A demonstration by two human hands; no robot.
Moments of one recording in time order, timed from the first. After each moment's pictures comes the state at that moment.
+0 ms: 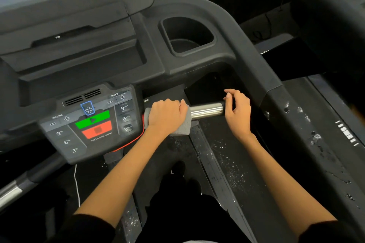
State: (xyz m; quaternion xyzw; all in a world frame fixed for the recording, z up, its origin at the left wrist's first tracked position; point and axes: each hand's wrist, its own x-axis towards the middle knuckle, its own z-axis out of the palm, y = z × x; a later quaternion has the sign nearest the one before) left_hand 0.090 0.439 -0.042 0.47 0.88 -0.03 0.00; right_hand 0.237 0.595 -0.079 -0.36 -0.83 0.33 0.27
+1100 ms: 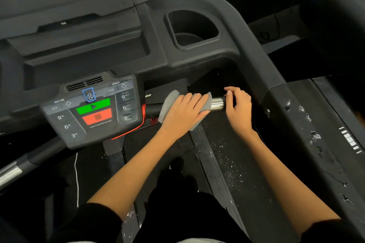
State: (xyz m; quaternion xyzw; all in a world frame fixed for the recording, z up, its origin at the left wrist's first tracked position) left_hand 0.125 0.450 -0.074 0.60 0.78 0.07 -0.19; right_hand 0.242 0.596 -0.076 -0.33 -0.84 0.33 0.27
